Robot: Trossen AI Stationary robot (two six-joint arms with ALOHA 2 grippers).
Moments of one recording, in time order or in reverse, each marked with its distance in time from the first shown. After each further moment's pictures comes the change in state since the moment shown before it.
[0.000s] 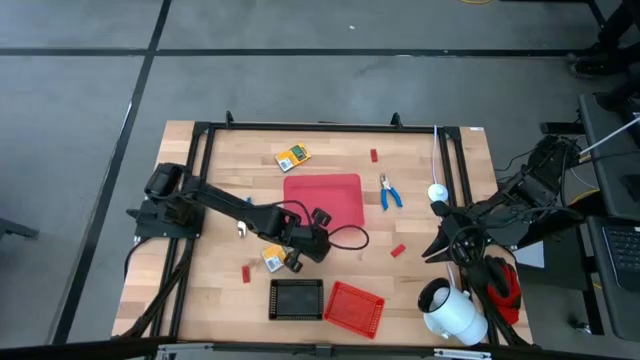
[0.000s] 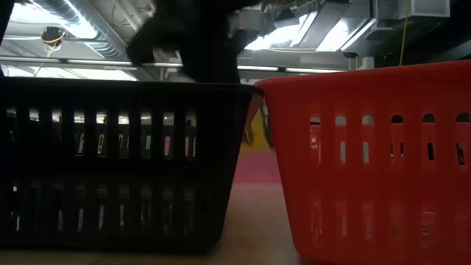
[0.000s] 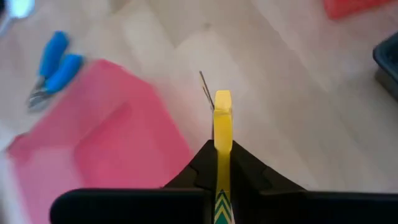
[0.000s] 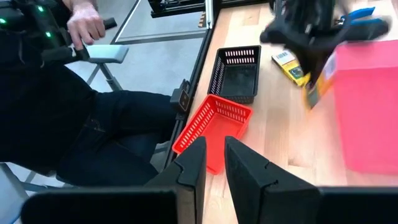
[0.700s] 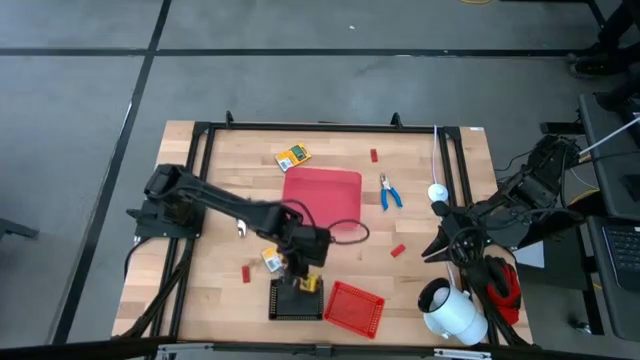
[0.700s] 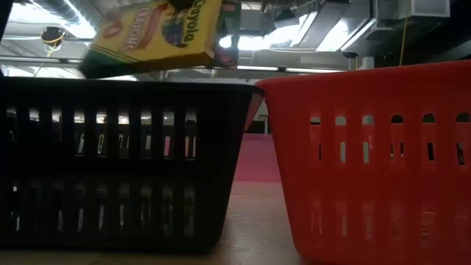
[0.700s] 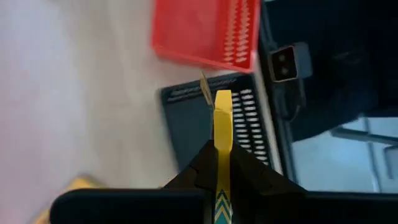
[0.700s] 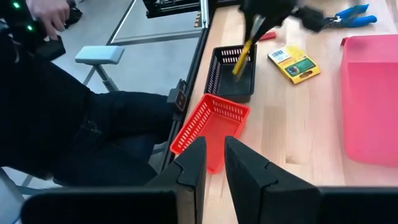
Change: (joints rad) left arm -0.032 0.024 0.194 -0.254 0.590 -0.637; right arm 0.010 0.003 0.000 -0.007 0.022 0.016
